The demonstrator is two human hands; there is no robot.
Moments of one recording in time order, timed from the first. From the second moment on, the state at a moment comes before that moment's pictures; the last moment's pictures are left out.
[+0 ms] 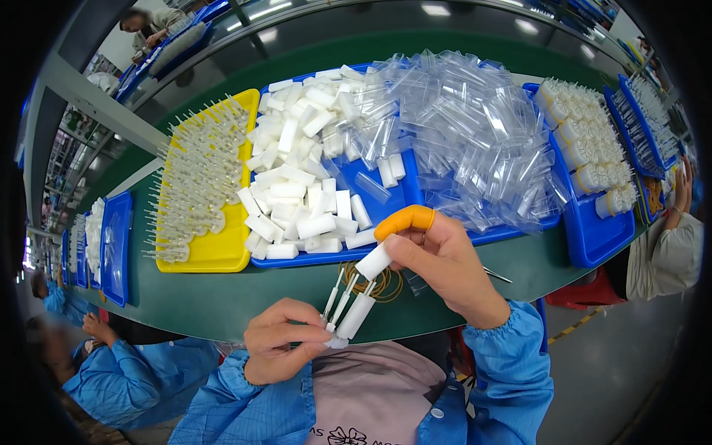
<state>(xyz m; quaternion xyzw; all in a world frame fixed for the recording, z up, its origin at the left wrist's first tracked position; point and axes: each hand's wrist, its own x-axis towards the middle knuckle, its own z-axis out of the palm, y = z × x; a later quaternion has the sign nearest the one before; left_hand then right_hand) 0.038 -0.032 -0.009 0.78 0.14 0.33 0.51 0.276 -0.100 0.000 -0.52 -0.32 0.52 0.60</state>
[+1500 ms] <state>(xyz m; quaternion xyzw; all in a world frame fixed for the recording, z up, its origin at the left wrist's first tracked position) 0.038 -0.039 -0.039 0.52 0.18 0.37 0.75 0.205 -0.133 -0.020 -0.56 -0.42 0.33 0.64</state>
